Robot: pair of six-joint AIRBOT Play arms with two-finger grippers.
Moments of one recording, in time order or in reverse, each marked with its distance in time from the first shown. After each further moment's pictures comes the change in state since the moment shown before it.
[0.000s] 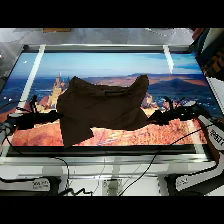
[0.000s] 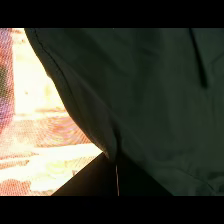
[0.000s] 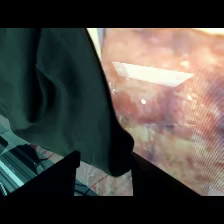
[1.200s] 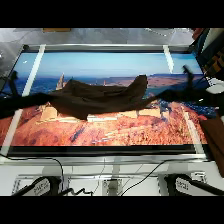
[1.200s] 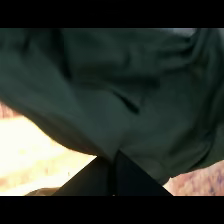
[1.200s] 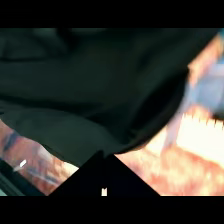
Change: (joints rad) left arm 0.001 0.329 0.207 -0.013 -0.212 0.000; right arm 0.010 0.417 0.167 0.129 -0.034 -0.129
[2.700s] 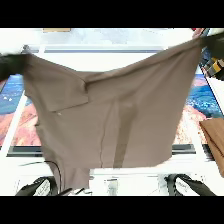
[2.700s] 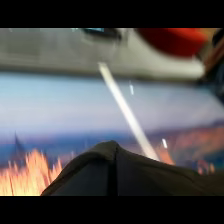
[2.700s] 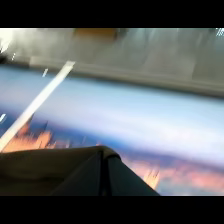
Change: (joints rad) left arm -0.135 0.154 0.203 -0.022 0.214 -0.176; right arm -0.002 0.135 0.477 -0.154 -0.045 0.164
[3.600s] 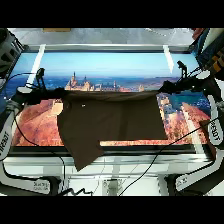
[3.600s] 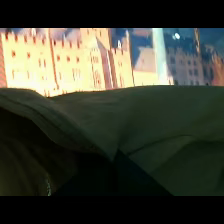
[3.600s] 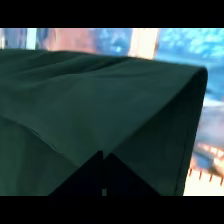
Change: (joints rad) left arm -0.077 -0.569 0.002 0.131 0.051 -0.019; right arm 0.000 -0.624 -0.053 -0.096 0.085 0.044
